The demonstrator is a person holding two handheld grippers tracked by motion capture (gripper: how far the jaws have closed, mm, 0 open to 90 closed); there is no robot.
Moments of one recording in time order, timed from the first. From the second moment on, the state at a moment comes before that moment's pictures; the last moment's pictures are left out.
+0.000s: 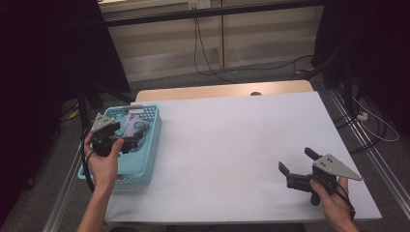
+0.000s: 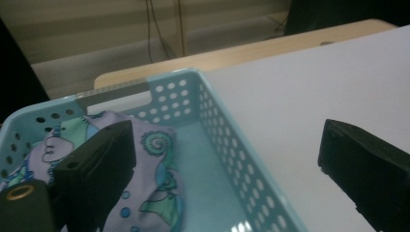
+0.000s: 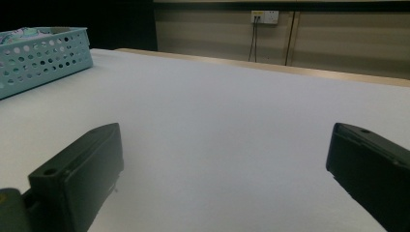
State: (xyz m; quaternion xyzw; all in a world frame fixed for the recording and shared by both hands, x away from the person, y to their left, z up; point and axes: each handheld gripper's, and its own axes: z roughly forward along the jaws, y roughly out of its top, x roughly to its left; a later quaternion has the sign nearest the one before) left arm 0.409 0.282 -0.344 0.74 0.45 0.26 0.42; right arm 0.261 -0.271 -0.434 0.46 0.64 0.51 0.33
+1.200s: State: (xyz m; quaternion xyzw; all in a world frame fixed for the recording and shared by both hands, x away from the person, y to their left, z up) left arm 0.506 0.337 -0.391 0.74 0.56 0.20 0.31; right arm 0.265 -0.265 -0.436 0.46 0.65 0.51 0.32
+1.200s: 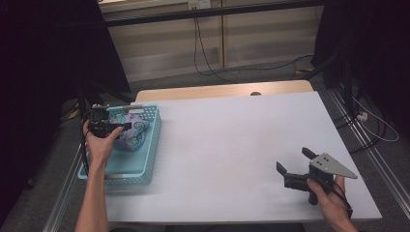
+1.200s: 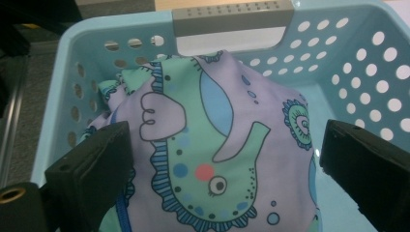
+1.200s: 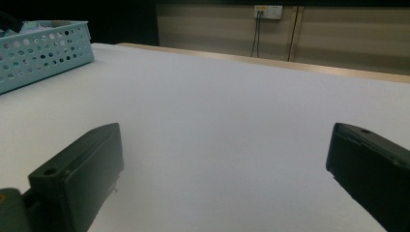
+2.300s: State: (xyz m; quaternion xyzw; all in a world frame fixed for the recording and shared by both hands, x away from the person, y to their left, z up) left arm 0.517 0.306 -0.429 0.81 0.55 0.17 0.13; right arm 0.264 -0.261 -0.437 0.45 0.66 0.50 0.31
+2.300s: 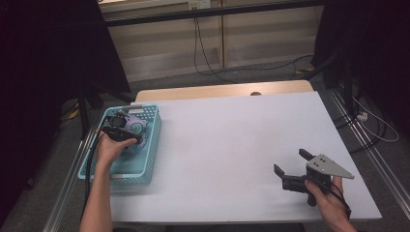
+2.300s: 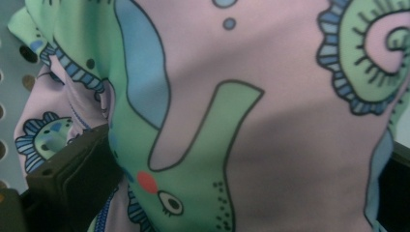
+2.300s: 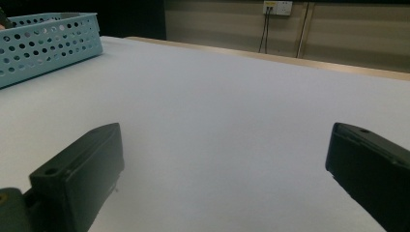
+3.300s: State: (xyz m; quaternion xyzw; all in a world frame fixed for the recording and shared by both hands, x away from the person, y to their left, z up) left arm 0.495 0.333 -0.400 0.74 0.59 0.21 0.23; right arm 0.263 -0.261 -0.437 0.46 0.67 0.50 0.32
